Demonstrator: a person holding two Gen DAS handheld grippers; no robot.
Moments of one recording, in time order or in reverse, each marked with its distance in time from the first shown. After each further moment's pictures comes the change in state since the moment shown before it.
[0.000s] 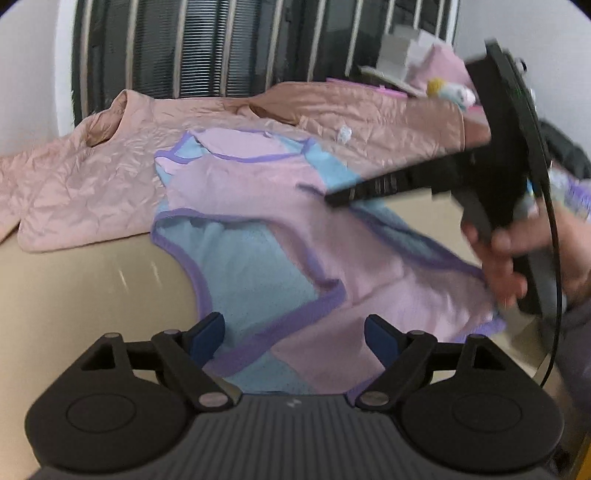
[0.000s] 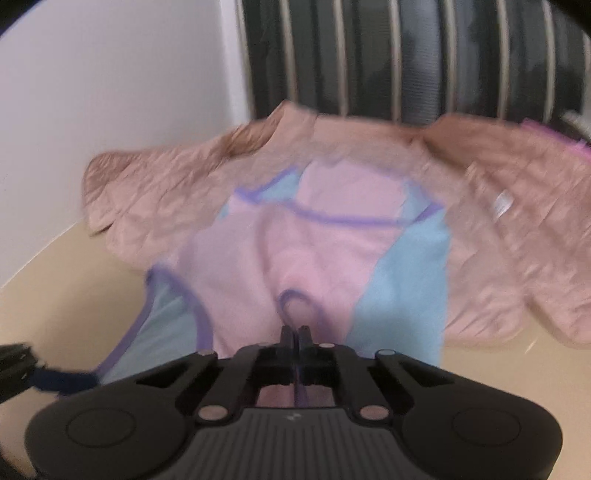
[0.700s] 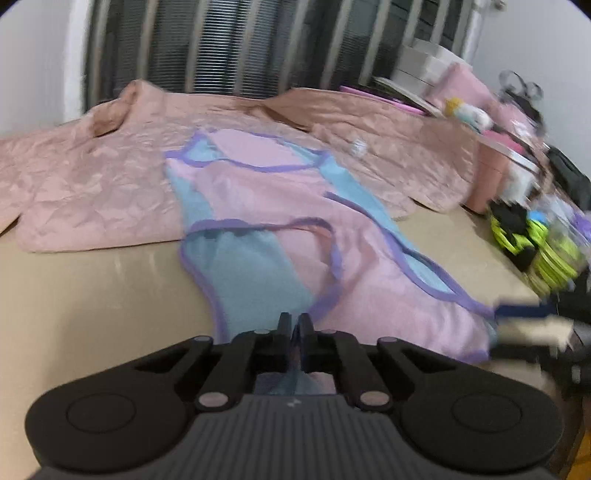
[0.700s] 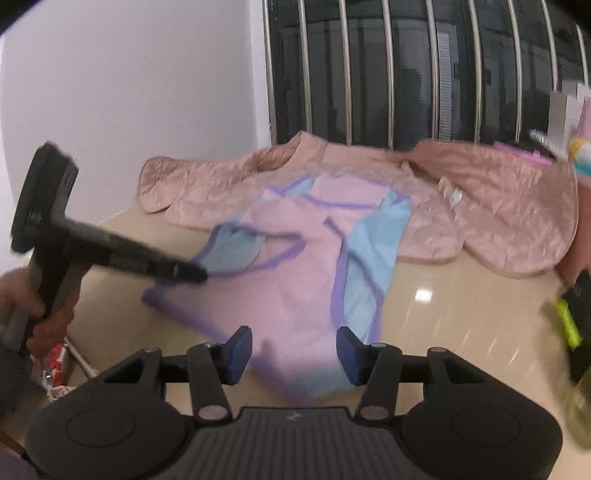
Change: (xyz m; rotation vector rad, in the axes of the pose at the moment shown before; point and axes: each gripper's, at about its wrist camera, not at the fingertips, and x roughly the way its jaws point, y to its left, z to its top) left arm 0.007 0.026 0.019 -0.141 -0.010 -0.033; right arm -0.135 0.000 -0.107 -0.039 -0.060 0.079
